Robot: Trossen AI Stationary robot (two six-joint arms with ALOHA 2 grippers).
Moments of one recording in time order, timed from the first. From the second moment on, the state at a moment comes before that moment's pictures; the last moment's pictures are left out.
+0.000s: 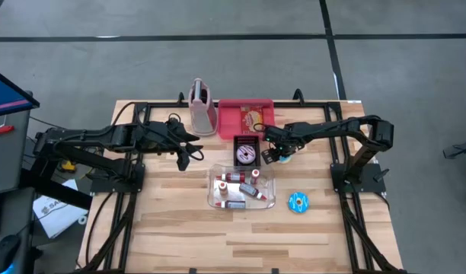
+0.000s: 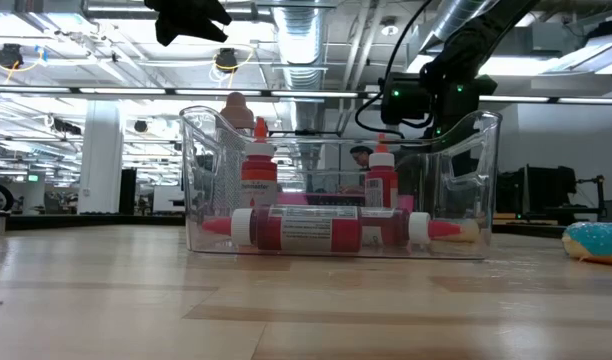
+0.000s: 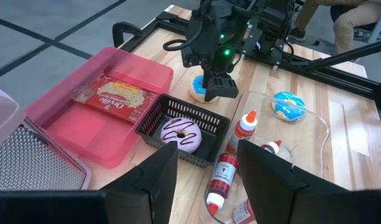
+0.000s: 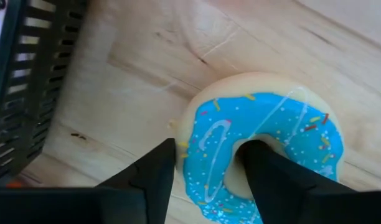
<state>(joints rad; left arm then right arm) 0.00 0.99 0.97 -0.49 -0.30 -0.30 -0.31 1.66 0.91 -0.65 0.02 0.79</state>
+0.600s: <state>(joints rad) 0.00 0.99 0.97 -0.49 -0.30 -0.30 -0.31 1.66 0.91 -0.65 0.02 0.81</state>
